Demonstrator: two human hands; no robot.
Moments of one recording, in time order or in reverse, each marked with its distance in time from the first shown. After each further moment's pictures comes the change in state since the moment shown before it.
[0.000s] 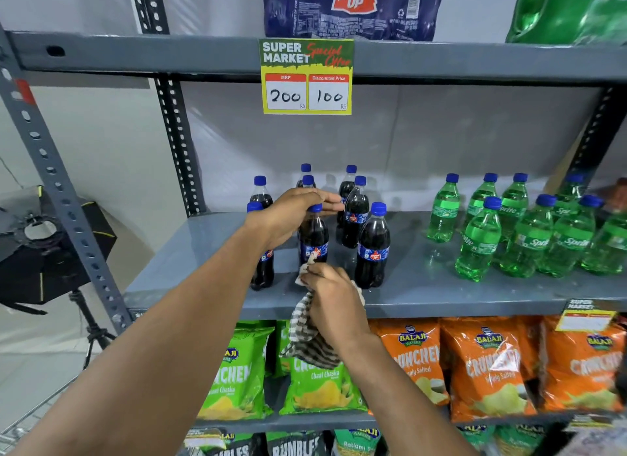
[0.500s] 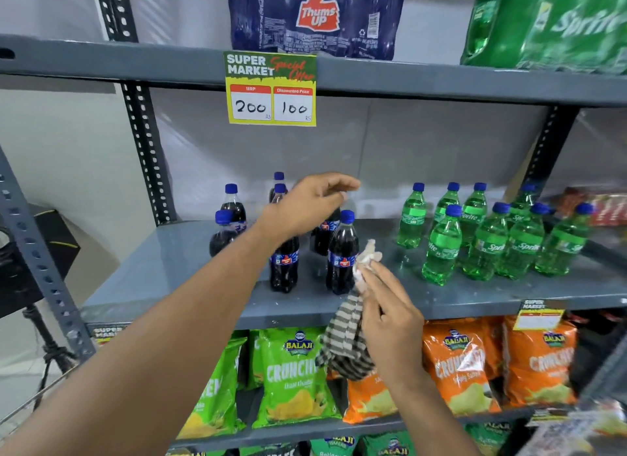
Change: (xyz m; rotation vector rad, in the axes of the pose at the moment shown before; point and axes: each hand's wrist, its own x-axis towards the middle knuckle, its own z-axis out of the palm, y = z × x) left_hand 0.023 0.033 0.054 0.273 0.019 0.333; right_hand -0.050 0.048 -0.075 0.249 0.539 0.079
